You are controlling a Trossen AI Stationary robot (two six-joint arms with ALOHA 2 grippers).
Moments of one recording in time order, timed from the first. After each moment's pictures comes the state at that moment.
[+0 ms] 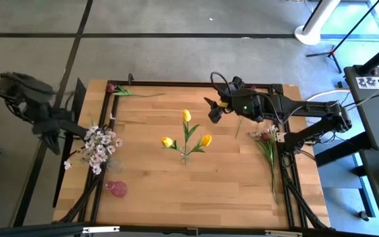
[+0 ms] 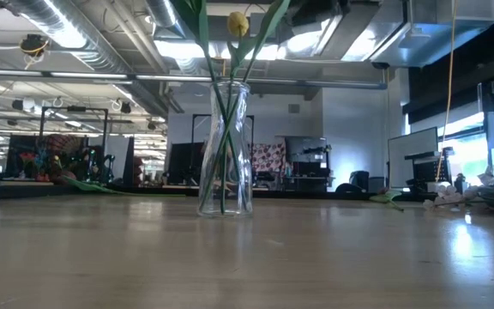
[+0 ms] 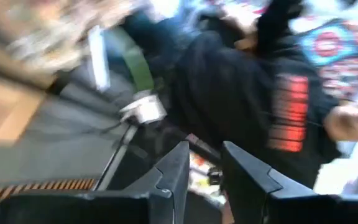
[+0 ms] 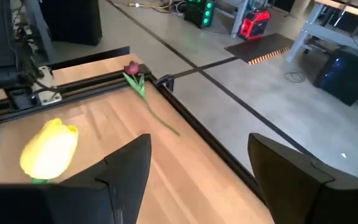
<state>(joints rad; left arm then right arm) -0.27 0.67 1.56 -1.55 0.74 -1.45 -0.01 1.38 1.41 -0.46 0.58 0.15</state>
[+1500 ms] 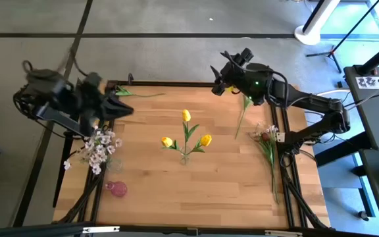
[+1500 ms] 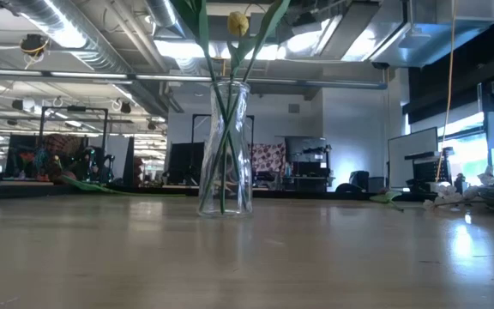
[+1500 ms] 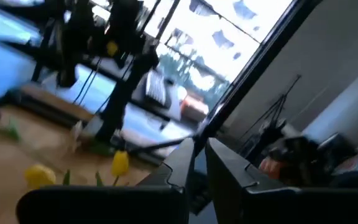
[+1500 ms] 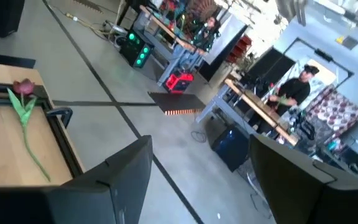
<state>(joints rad) -0.29 1.05 1.73 -0.76 -0.24 -0.58 -0.20 1.38 1.49 -0.21 0.65 -0.51</state>
